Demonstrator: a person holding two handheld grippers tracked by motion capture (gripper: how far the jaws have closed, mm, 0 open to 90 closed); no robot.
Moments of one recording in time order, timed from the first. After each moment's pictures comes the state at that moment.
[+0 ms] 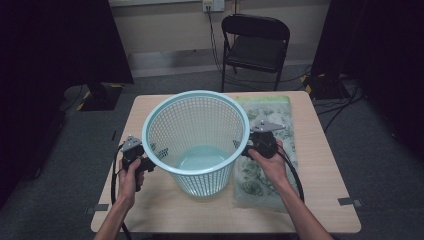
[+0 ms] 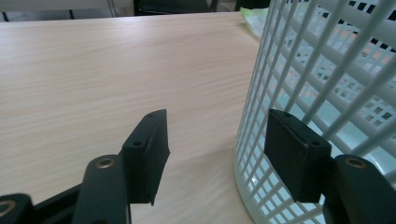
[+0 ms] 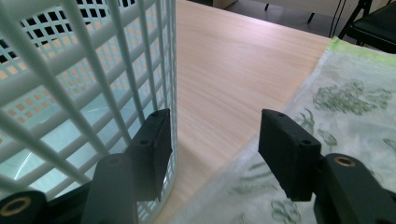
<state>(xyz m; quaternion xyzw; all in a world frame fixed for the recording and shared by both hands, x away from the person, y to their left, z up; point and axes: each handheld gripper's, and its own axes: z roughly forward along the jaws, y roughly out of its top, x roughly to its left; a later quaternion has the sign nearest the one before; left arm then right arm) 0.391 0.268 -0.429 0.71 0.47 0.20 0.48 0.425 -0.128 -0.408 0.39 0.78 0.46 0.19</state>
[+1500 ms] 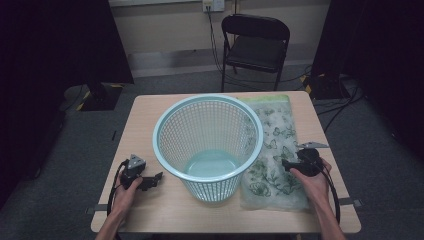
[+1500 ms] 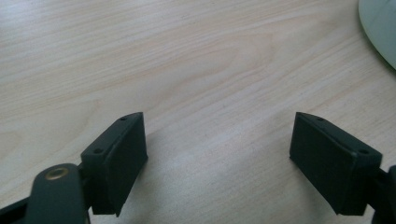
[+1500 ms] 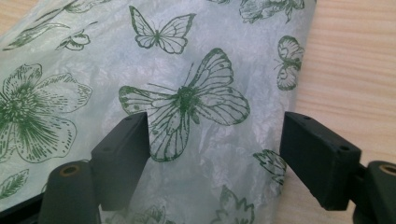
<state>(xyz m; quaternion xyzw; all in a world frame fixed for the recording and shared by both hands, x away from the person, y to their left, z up) 0.383 0.298 -0.500 0.78 0.47 0.21 0.35 0.410 -0.261 -0.483 0.56 0.74 0.31 0.22</state>
